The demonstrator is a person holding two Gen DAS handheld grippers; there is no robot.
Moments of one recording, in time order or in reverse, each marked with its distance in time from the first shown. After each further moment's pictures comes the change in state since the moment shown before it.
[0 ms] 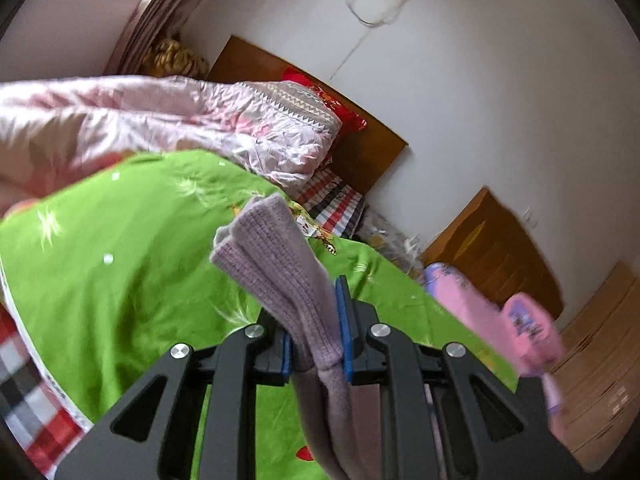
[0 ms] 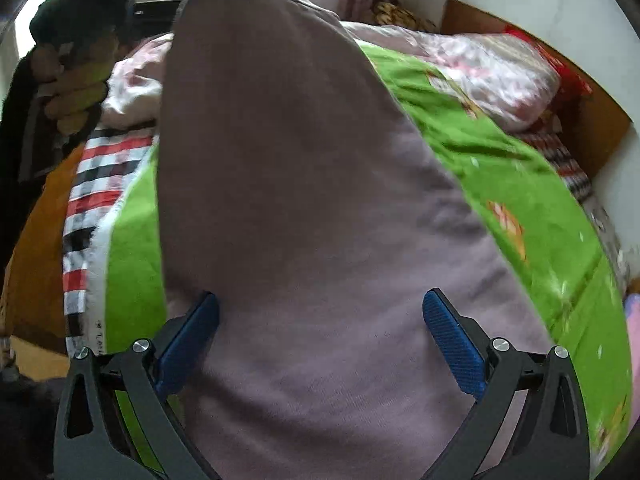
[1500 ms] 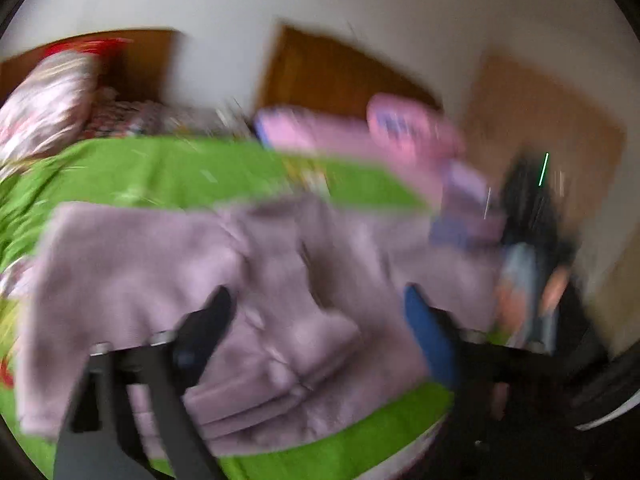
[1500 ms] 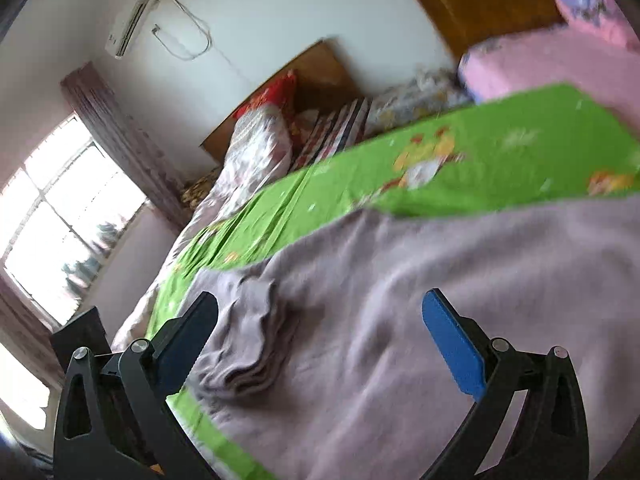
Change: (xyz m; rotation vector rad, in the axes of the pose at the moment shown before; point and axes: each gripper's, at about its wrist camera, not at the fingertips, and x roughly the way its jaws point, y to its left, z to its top) left arm 0.034 -0.281 -0.189 0.485 0.363 -0.457; right arm -0.260 -0.125 -0.290 1.066 -0.445 -0.038
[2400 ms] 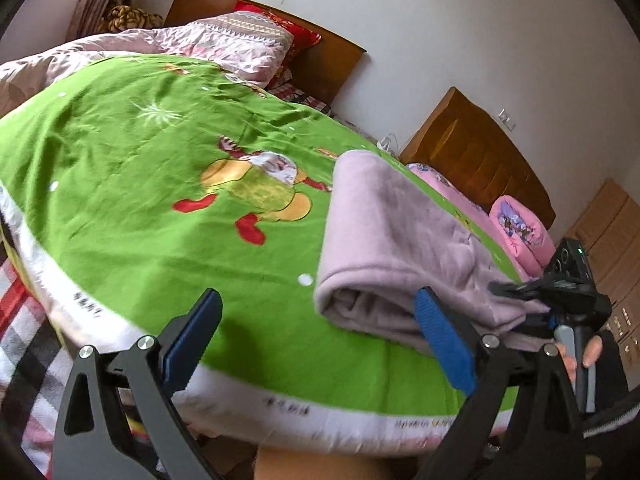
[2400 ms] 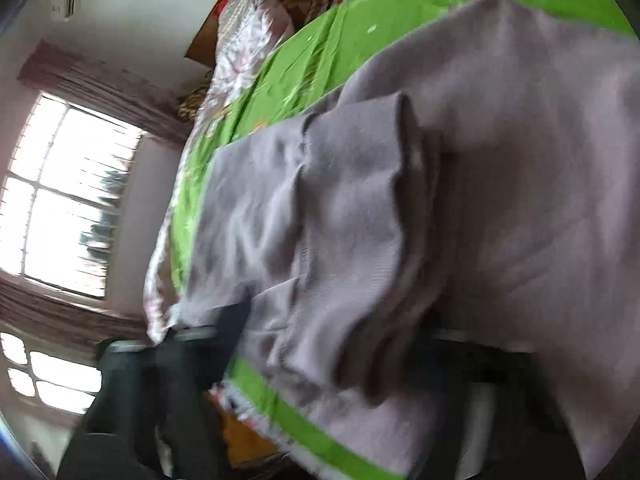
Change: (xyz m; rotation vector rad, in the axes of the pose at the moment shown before) left arm -0.118 0.136 -0.089 -0.397 -0.102 0.357; right arm 0.122 0.070 -0.045 0.152 0.358 0.003
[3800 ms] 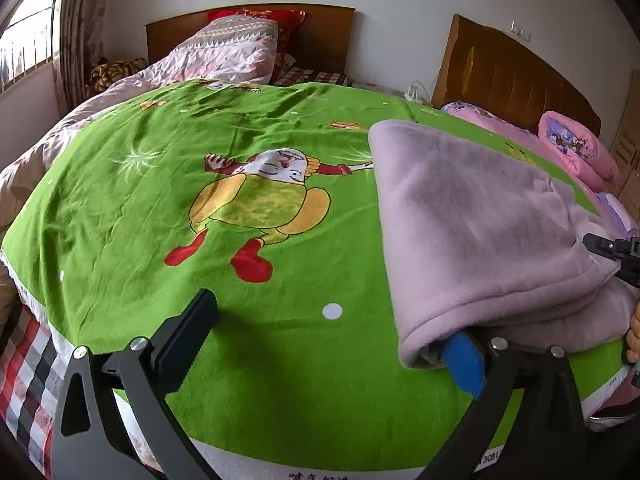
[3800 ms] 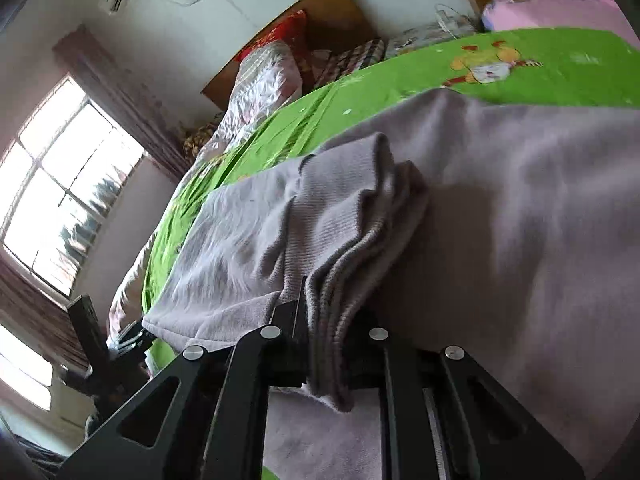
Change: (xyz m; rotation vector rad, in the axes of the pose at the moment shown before) left arm 0.055 -0.031 0.018 0.285 0.100 0.258; right arm -0.040 -0.034 -0.002 -0.177 -0.244 -0.062
